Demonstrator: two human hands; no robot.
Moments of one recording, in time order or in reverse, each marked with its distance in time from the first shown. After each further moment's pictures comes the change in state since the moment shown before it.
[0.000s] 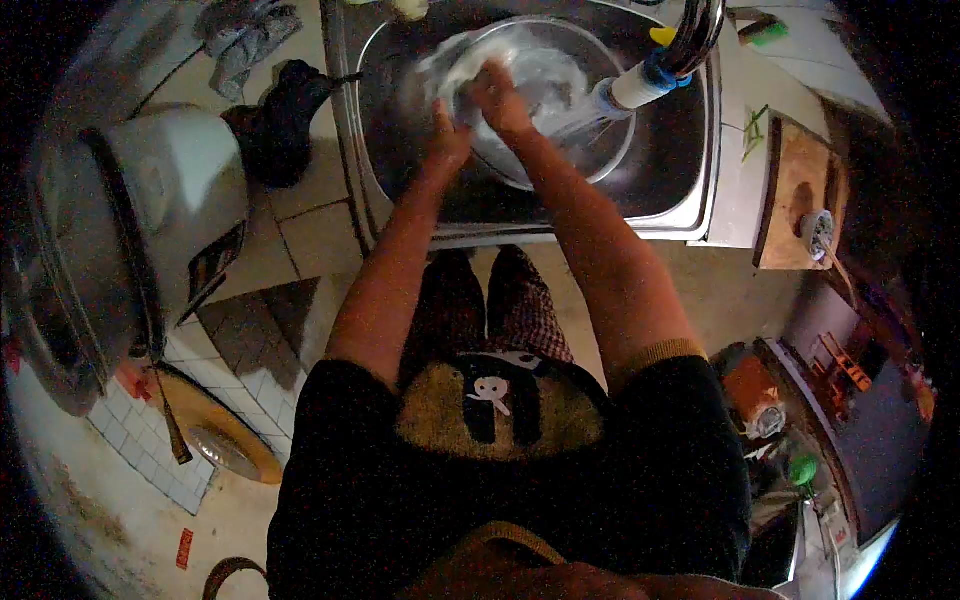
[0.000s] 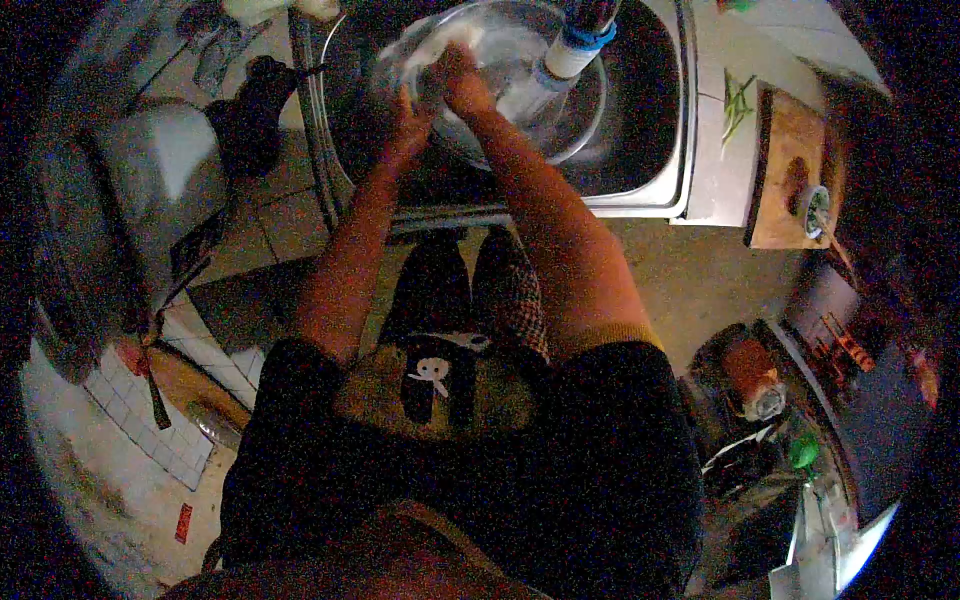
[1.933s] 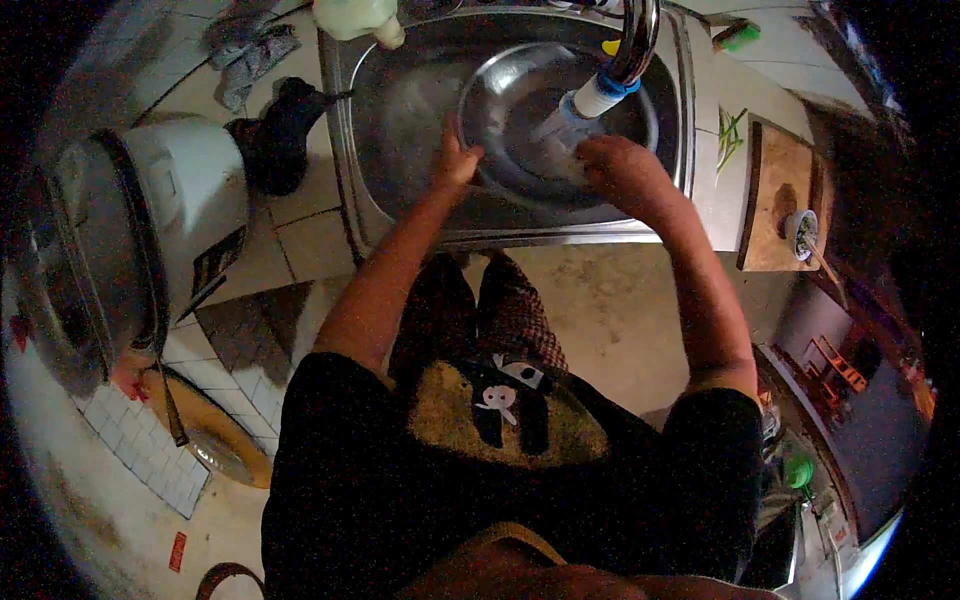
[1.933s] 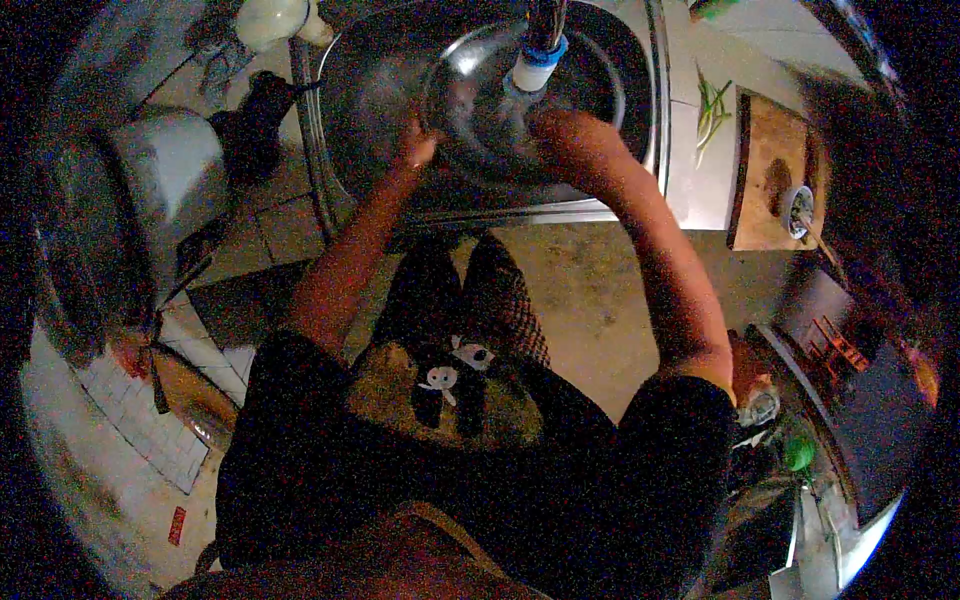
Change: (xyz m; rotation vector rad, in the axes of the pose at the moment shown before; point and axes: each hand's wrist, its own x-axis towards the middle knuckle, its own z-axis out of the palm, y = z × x) left_hand -0.035 0.038 0.006 -0.254 -0.161 -0.038; right_hand 0.011 -0.151 -0.239 -0.708 -0.956 -0.016
